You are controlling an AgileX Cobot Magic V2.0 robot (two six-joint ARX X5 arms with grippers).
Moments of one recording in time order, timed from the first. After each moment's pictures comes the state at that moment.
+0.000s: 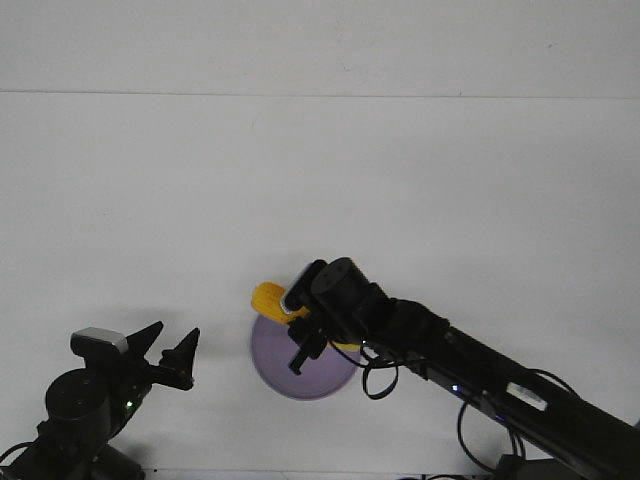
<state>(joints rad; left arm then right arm) -0.47 0.34 0.58 -0.48 -0.06 -0.37 0.91 1.46 1.24 -0.62 -0.08 0.05</state>
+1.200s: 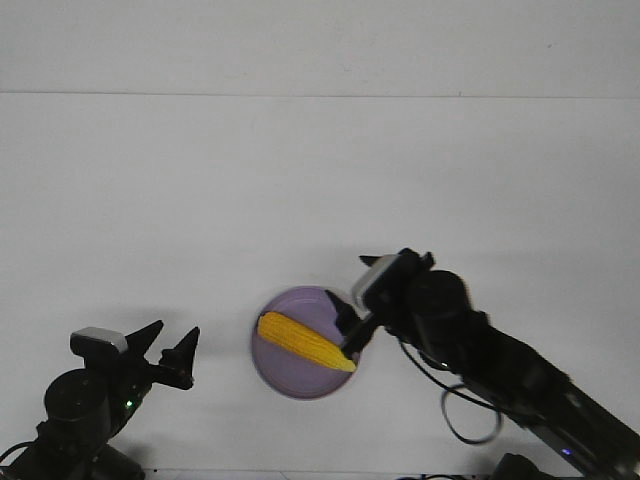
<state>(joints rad) -0.47 0.34 0.58 -0.47 -0.06 -0.37 0.83 1.05 1.12 -0.49 0.05 -0.01</state>
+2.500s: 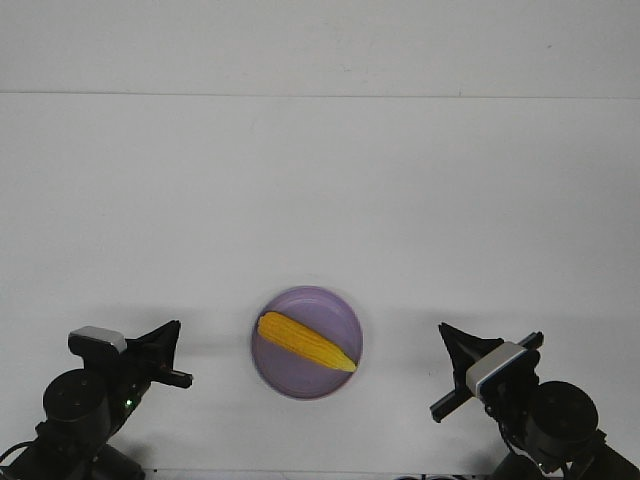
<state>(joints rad) -0.47 0.34 0.58 -0.45 -0.08 -0.34 0.74 0.39 0.69 -0.58 0.16 0.02</state>
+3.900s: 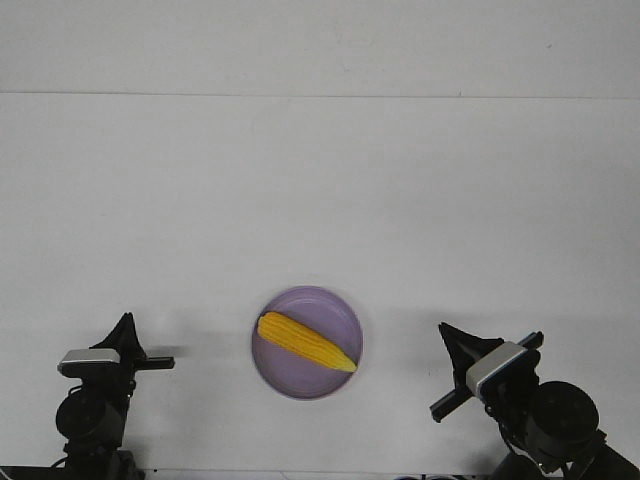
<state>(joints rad) -0.02 0.00 0.03 -0.01 -0.10 0.04 0.74 0.39 0.69 -0.57 0.16 0.02</state>
